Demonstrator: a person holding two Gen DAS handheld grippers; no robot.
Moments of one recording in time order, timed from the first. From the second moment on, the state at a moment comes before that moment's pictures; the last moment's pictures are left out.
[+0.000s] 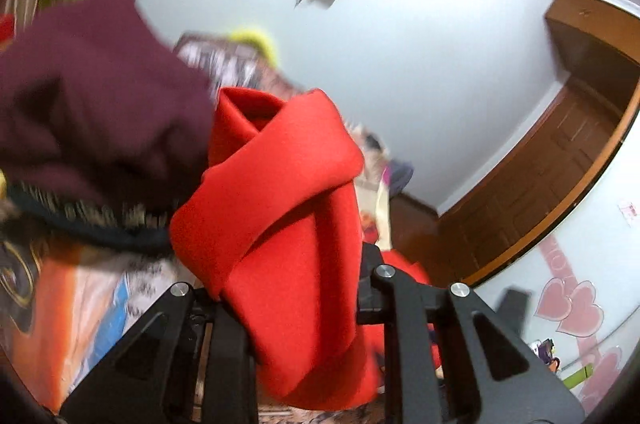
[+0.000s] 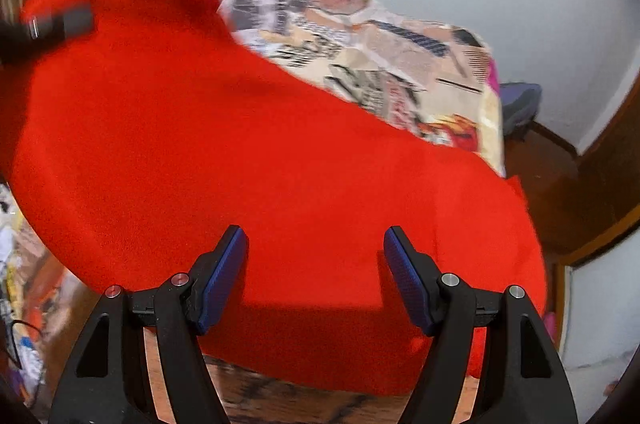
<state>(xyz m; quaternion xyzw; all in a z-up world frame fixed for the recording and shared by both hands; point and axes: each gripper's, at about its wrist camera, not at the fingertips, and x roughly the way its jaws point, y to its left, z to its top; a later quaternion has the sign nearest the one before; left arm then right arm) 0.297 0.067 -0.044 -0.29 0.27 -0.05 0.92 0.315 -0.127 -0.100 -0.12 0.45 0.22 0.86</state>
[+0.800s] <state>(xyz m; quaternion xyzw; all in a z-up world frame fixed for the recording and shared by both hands) 0.392 -0.032 -0.033 -0.16 0.29 -0.06 0.94 0.307 -0.185 -0.083 -0.03 0.43 0.21 0.88</state>
